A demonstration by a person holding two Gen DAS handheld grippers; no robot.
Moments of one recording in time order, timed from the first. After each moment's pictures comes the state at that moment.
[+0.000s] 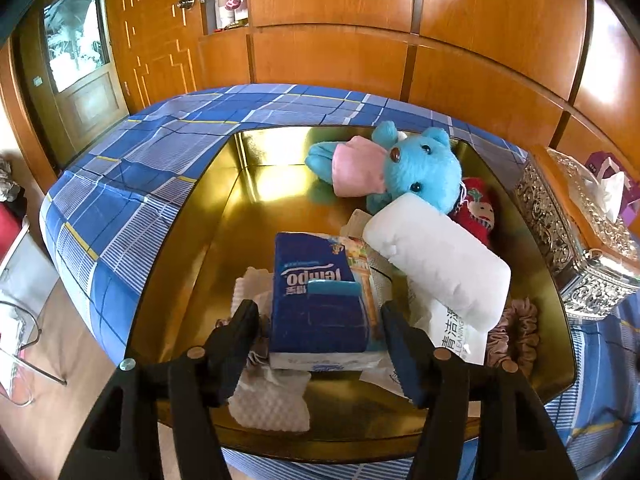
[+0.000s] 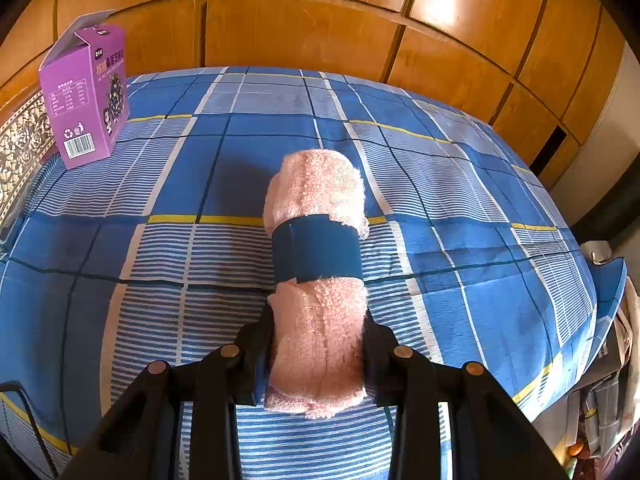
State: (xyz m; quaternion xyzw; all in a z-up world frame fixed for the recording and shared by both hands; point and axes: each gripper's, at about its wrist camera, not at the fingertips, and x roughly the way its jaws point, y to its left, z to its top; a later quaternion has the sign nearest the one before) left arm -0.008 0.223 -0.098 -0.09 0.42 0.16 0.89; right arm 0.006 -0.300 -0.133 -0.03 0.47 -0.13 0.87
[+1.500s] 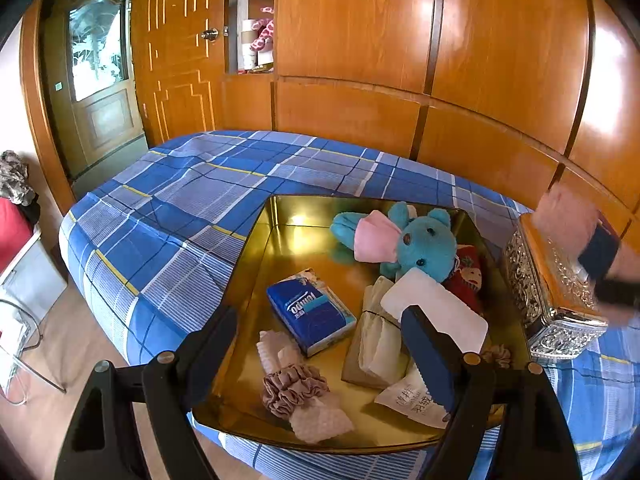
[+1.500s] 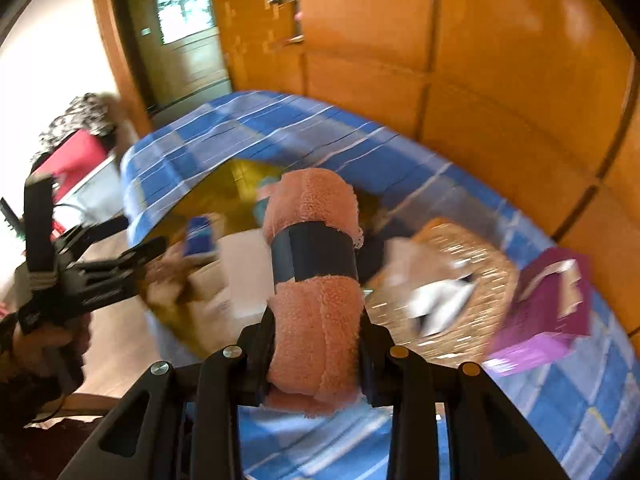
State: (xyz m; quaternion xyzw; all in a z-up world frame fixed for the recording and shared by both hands) left arm -0.034 0.245 -0.039 -0.10 0.35 0.17 0.91; right arm 0.059 0.013 0.012 -0.15 0.43 0.36 0.81
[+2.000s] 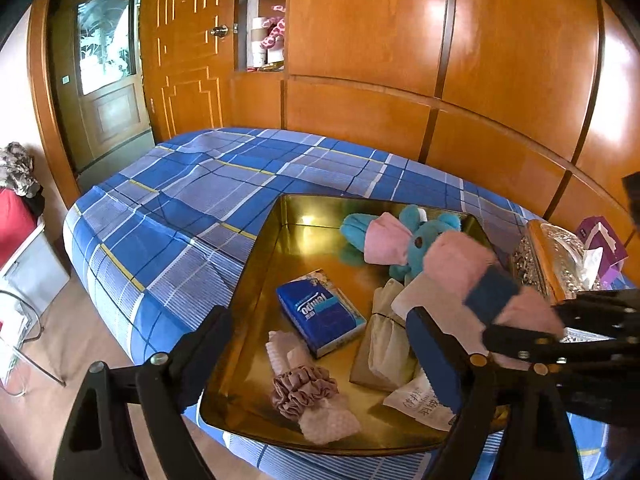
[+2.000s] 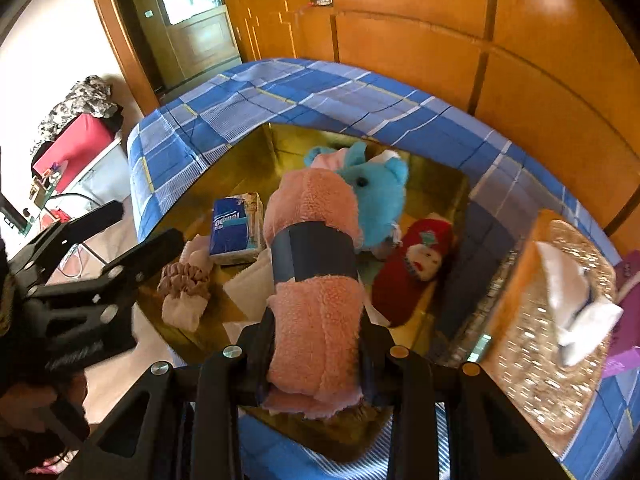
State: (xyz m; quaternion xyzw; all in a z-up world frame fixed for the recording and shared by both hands) left arm -0.035 0.254 -0.040 -0.11 0.35 0.19 0.91; right arm 0.067 0.100 -0.047 -0.15 0.47 0.36 0.79
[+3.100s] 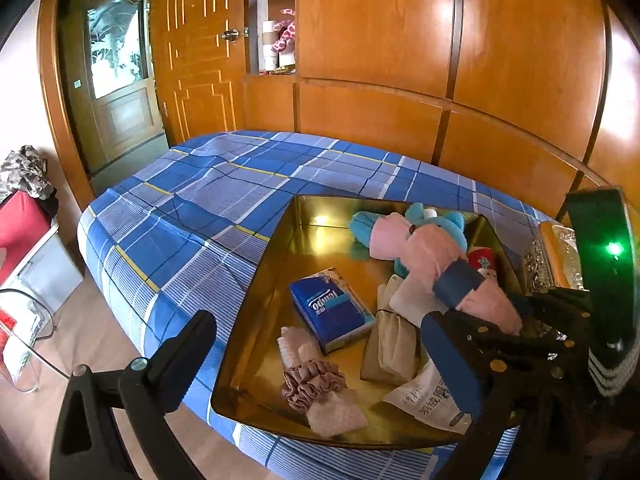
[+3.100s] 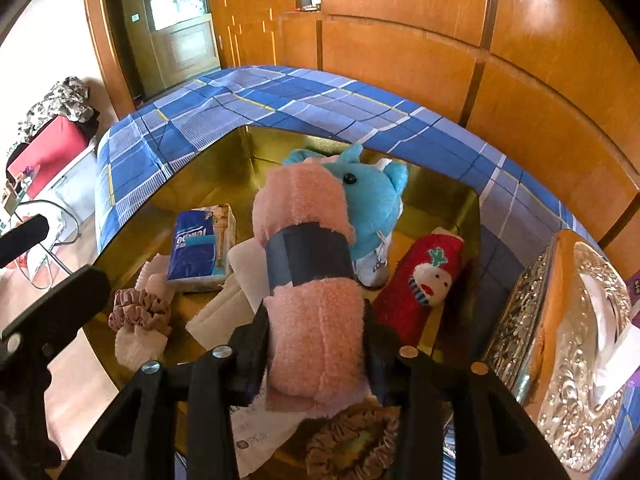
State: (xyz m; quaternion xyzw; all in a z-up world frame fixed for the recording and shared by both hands) left arm -0.039 0.247 -0.037 -0.10 0.35 0.21 0.91; right arm 0.076 0.125 -0.076 -0.17 0.43 0.33 0.82
